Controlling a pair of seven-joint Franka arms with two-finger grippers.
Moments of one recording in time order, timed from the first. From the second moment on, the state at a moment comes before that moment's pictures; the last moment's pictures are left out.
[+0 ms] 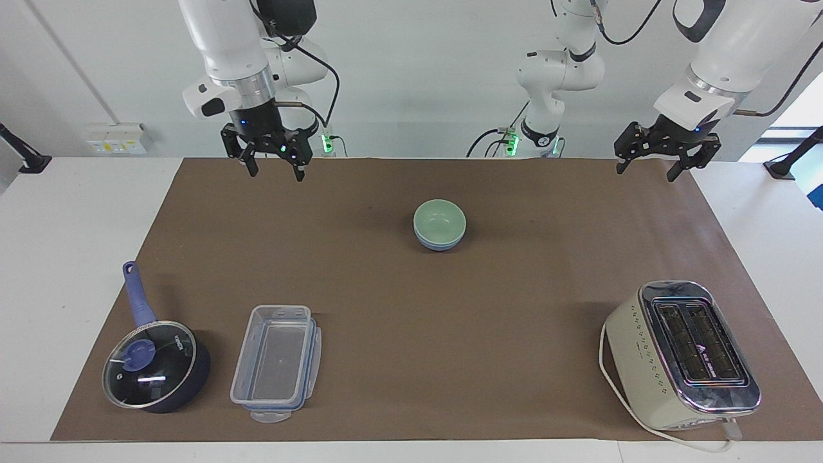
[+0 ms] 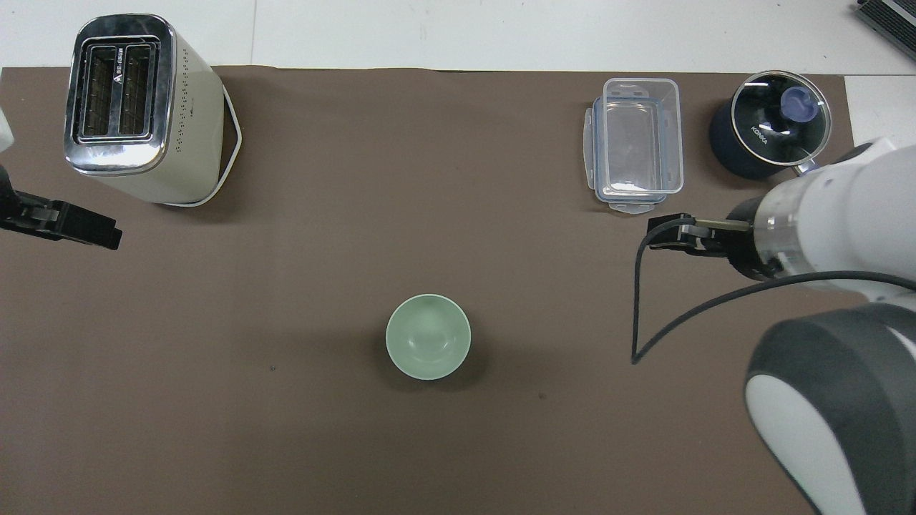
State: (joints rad) left arm -0.12 0.04 0.03 -1.47 -0.03 1.48 0.16; right arm 0.20 -0.09 -0.05 -1.71 0.01 1.70 0.35
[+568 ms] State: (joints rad) left arm -0.12 0.04 0.03 -1.47 -0.03 1.48 0.16; right arm 0.10 -0.12 -0.11 -1.64 0.01 1.57 0.21
